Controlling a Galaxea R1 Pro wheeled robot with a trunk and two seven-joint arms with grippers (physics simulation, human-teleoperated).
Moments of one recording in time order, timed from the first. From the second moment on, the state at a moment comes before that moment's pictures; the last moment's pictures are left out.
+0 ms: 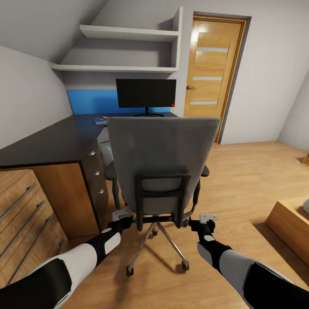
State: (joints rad) left arm -0.90 -0.08 -0.93 -0.12 1.17 -0.16 0.12; right arm -0.87 0.04 0.97 -0.06 -0.93 -0.35 -0.27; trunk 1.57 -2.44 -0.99
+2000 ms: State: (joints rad) left arm -0.90 -0.10 -1.00 -0.12 1.16 -0.16 0.13; right arm -0.87 0.05 0.98 -0.06 -0.93 -0.35 -0.27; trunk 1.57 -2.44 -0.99
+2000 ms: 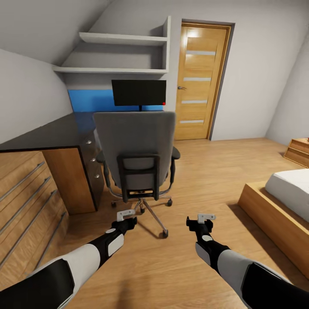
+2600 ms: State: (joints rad) left arm -0.90 -0.10 -1.01 -0.12 1.16 -0.16 0.13; right arm -0.87 0.09 0.98 -0.06 -0.88 -0.41 -0.28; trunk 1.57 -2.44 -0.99
